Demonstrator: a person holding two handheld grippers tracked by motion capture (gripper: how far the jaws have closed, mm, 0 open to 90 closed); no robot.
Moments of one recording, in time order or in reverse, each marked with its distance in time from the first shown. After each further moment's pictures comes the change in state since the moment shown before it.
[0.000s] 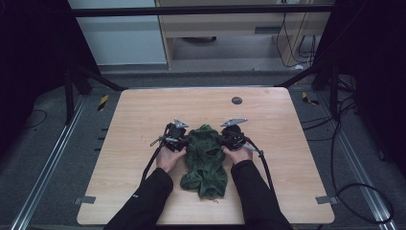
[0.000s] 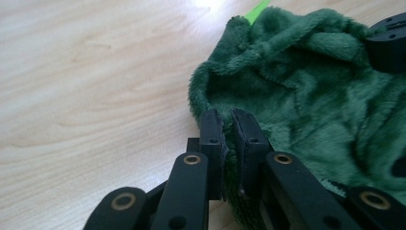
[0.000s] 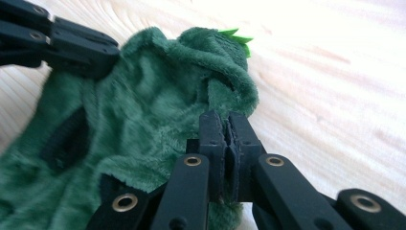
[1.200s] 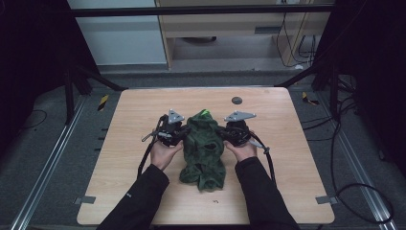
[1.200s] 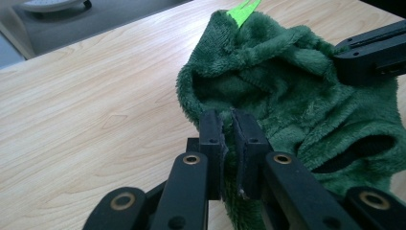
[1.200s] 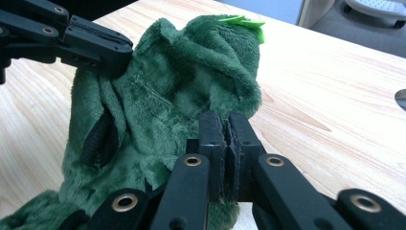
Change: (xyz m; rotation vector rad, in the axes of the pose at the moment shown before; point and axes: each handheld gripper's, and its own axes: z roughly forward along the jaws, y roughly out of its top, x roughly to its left) left arm -0.008 0.025 -0.057 -0.155 -0.028 0.079; right arm 0.009 0.024 -0.047 -0.156 0.046 -0.083
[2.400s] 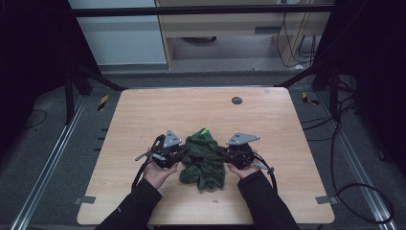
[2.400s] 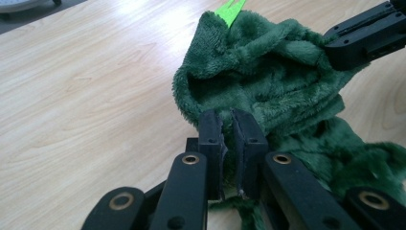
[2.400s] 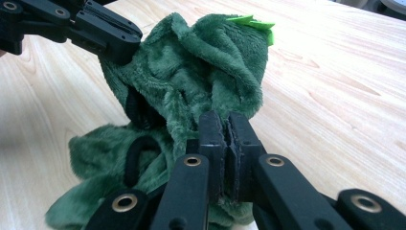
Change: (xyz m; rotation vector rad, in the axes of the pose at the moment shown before) left arm -0.028 -0.045 -0.034 0.031 -0.075 0.082; right arm 0.034 -0.045 -0.029 0.008 0.084 -0.056
